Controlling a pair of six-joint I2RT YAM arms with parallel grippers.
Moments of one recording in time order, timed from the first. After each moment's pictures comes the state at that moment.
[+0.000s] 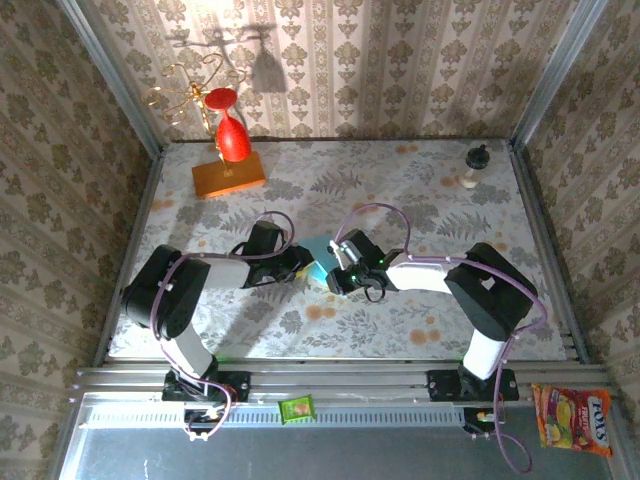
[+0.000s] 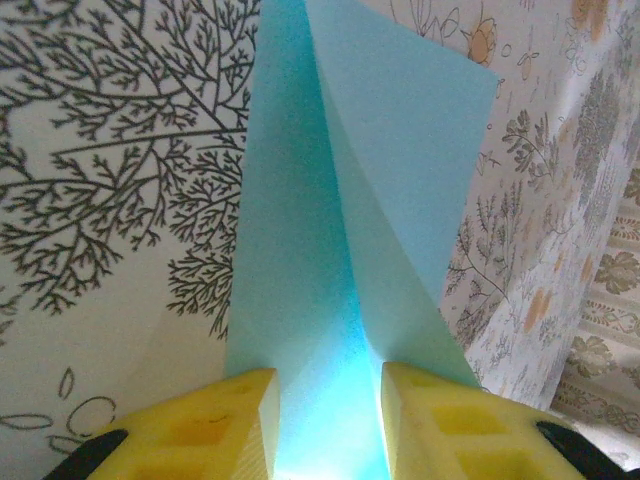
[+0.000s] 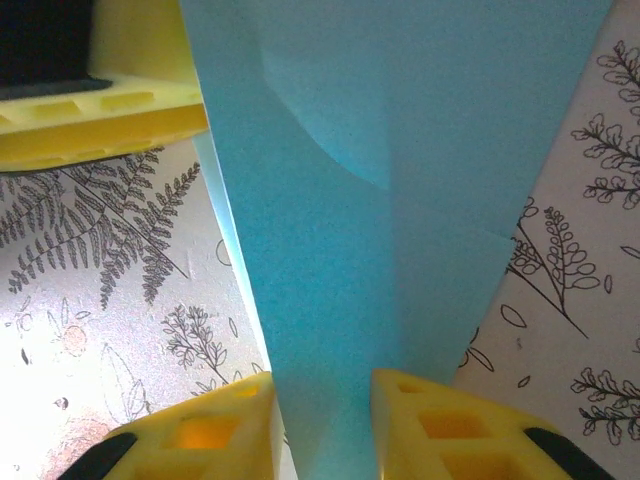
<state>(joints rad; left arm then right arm) -0.52 1.69 0.66 0.22 0.46 -1.06 0.73 1.75 0.89 -0.11 -0.16 0.32</state>
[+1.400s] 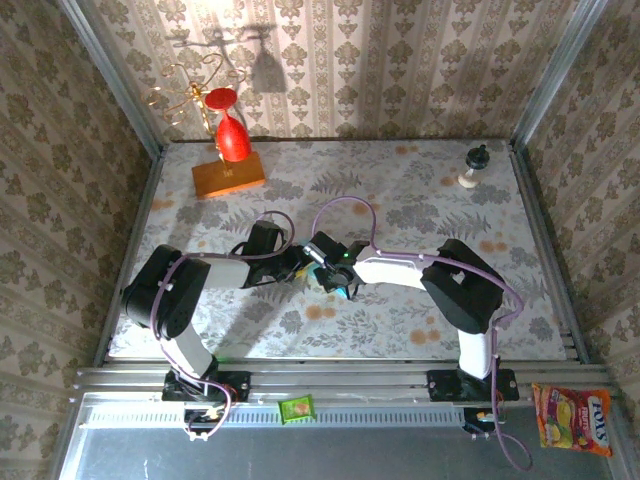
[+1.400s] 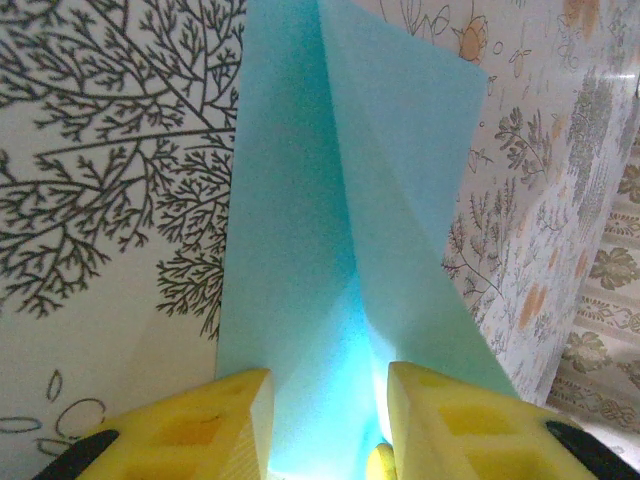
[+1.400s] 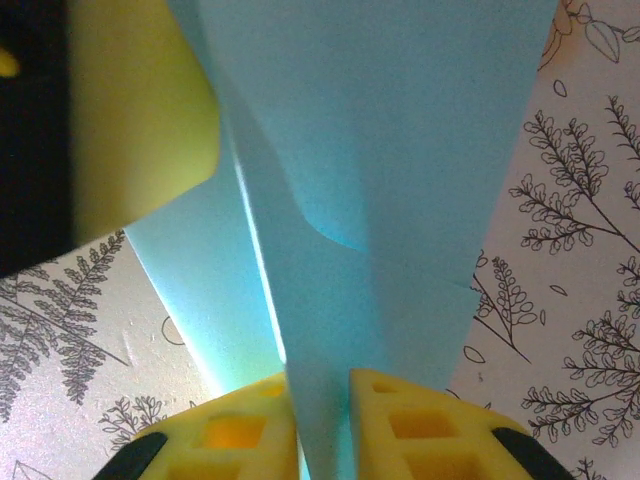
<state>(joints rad) -0.52 1.69 0.66 0.23 0.47 -1.06 0.87 1.90 1.19 -0.45 0.21 0.40</state>
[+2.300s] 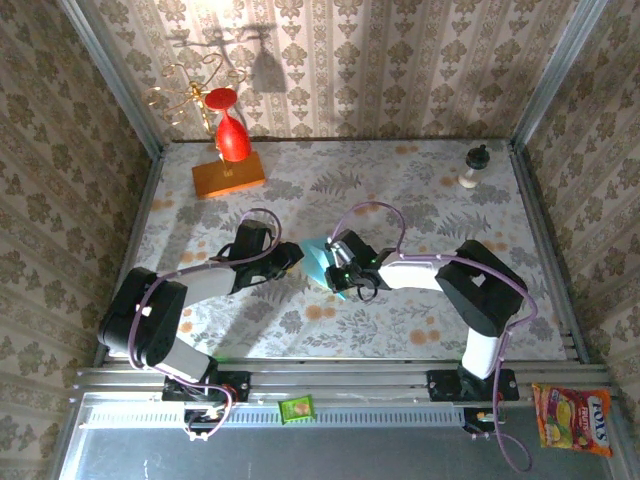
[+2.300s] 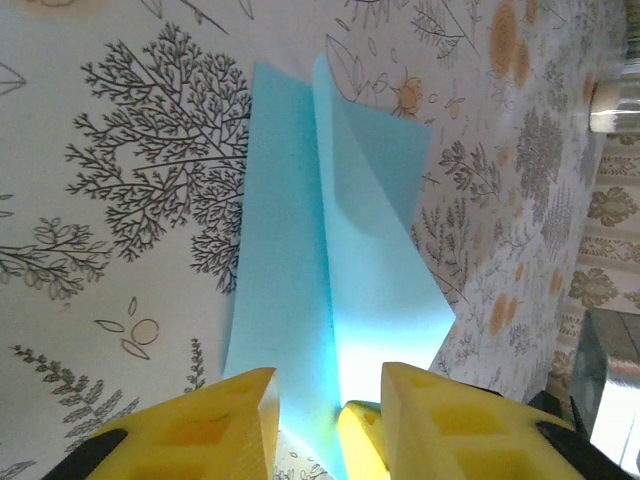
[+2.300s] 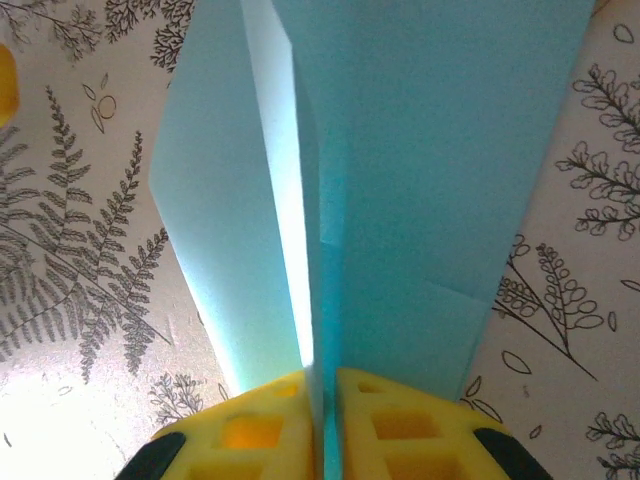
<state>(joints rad) -0.49 1.50 0.60 0.15 0.42 -1.04 0.75 1.80 0.92 -0.07 -0.12 0.44</state>
